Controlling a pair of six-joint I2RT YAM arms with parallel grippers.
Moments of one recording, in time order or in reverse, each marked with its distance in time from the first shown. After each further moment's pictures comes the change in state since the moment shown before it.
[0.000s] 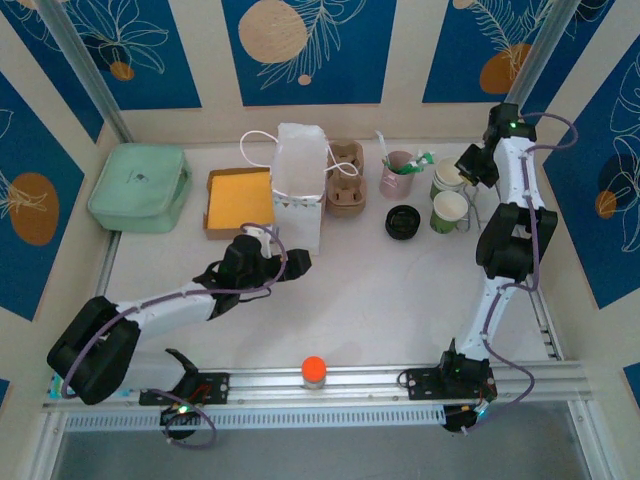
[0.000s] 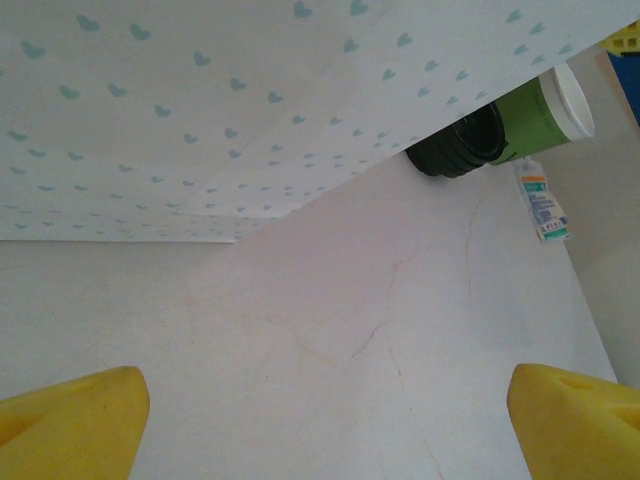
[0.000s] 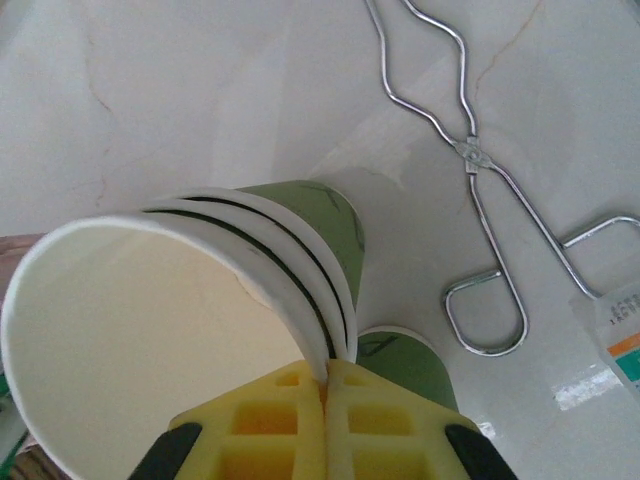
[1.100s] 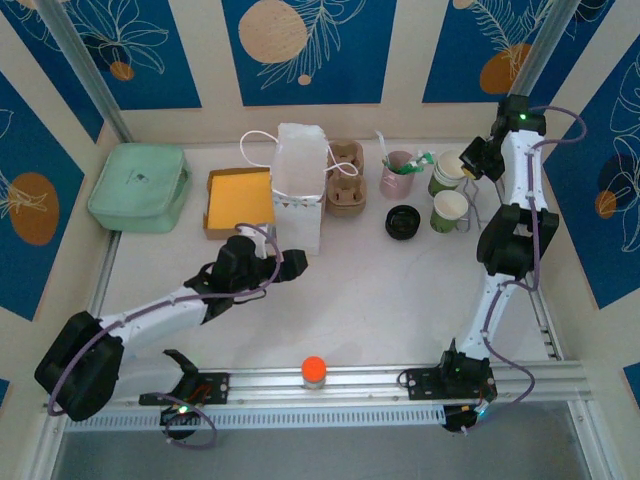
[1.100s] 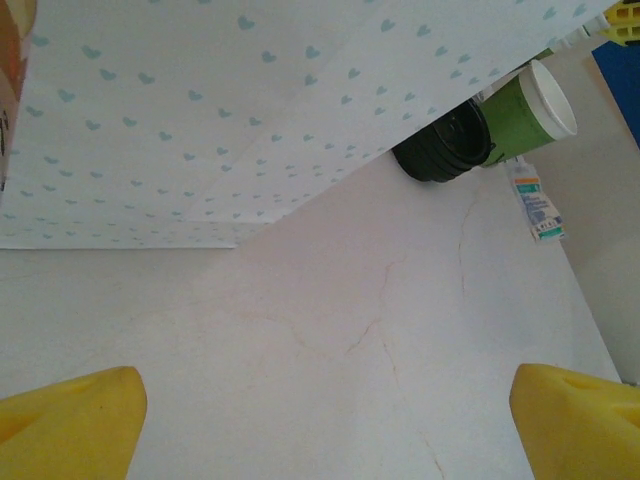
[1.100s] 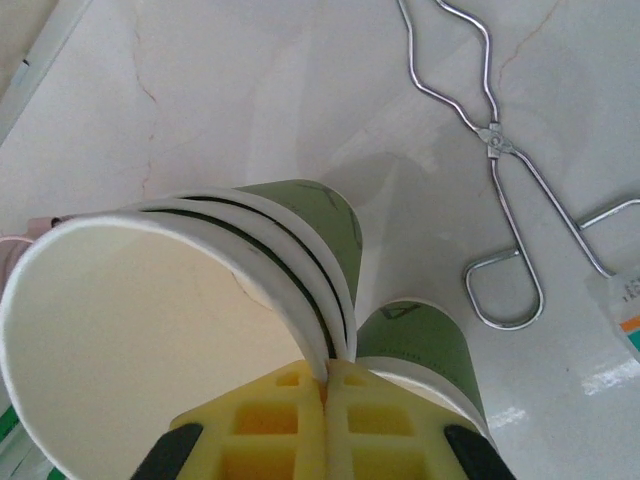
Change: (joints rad) left arm 0.000 -0.103 -0.003 -0.080 -0.019 0.033; right arm -0.020 0.055 0.169 -0.142 -0.067 -0.010
